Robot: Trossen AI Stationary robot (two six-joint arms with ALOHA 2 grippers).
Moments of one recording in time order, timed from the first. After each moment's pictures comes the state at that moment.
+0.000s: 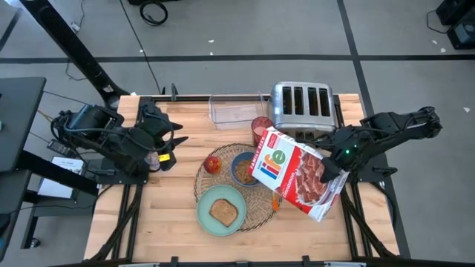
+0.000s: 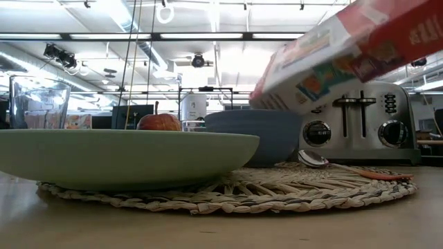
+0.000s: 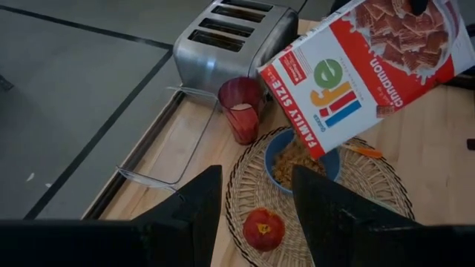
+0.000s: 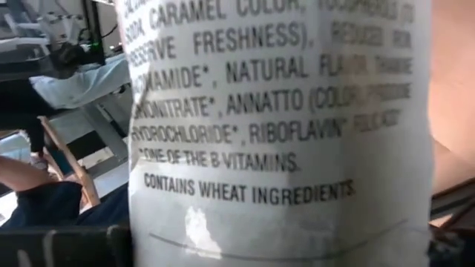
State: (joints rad) left arm -0.40 1.39 2.03 -1.46 -0.70 -0.53; right arm 0.29 0.79 1.05 -1.09 -0.39 1.48
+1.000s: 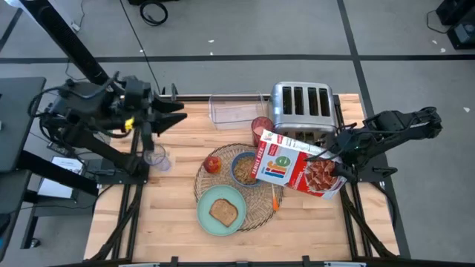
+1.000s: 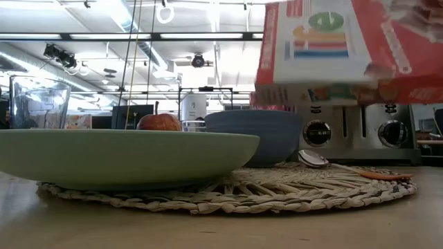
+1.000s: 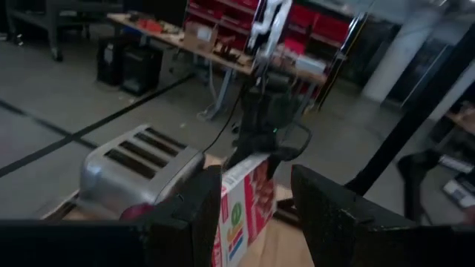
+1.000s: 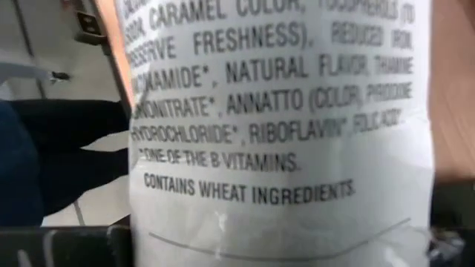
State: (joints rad) left arm -0.27 1.27 2.03 -0.89 -0.49 -0.42; right arm 0.29 0.75 1.05 -1.37 -0.20 0.78
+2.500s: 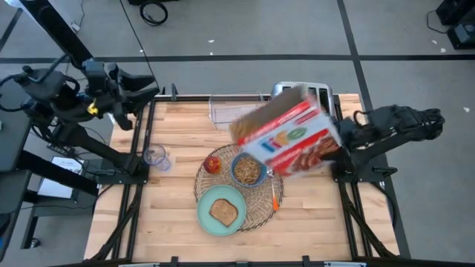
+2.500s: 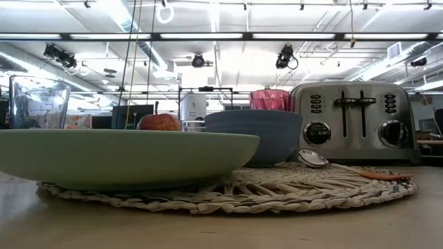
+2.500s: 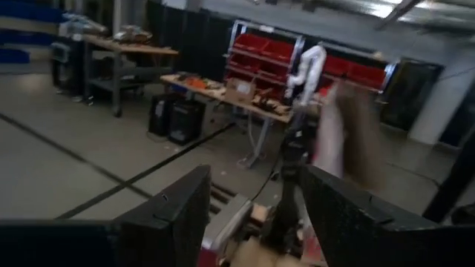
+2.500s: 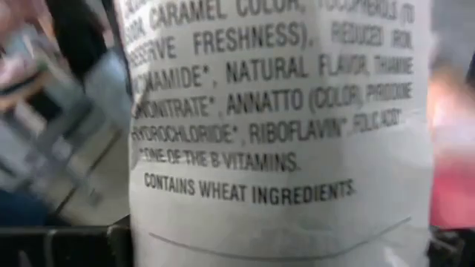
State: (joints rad) left arm -0.27 1.15 2.03 -0.85 -0.68 -0.27; right arm 0.29 0.60 1.05 -0.73 0.02 0.33
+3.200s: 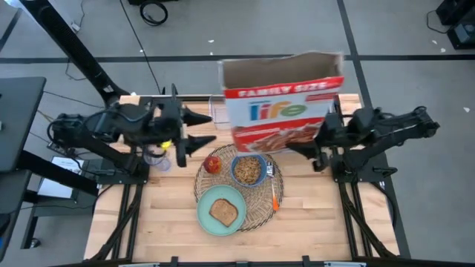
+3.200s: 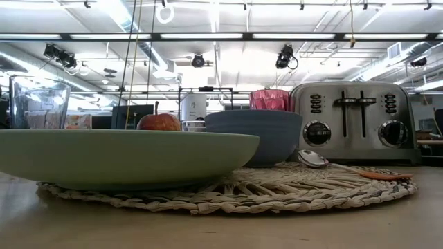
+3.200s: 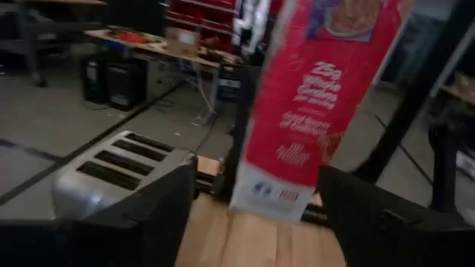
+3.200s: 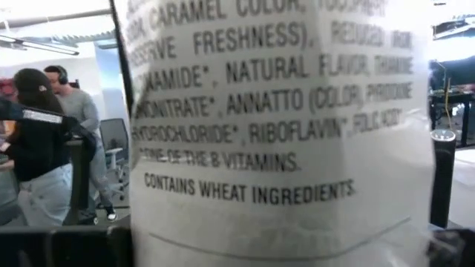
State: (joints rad) left arm -0.25 1.24 1.63 -0.47 -0.42 -0.27; right arm 0.28 0.94 1.05 0.10 0.21 0.03
